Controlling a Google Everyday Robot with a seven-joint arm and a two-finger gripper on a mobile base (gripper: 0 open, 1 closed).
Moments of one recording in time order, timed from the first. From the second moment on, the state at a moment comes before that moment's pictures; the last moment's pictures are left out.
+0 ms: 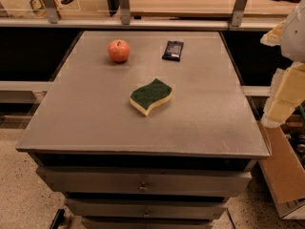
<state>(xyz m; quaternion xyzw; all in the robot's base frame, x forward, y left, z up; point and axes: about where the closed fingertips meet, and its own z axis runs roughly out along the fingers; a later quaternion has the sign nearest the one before) 0.438 -0.217 0.977 -0.60 0.78 -0.03 0.16</state>
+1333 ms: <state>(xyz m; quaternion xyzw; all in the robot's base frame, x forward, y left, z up) 0.430 -0.210 0.964 -0.74 0.65 -0.12 0.10</state>
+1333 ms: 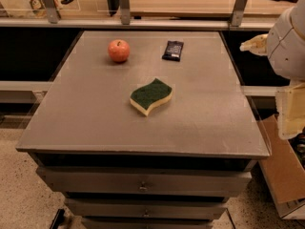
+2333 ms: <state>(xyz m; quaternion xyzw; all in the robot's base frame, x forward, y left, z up) 0.436 -0.139 0.986 -0.89 0.43 -0.09 0.11</state>
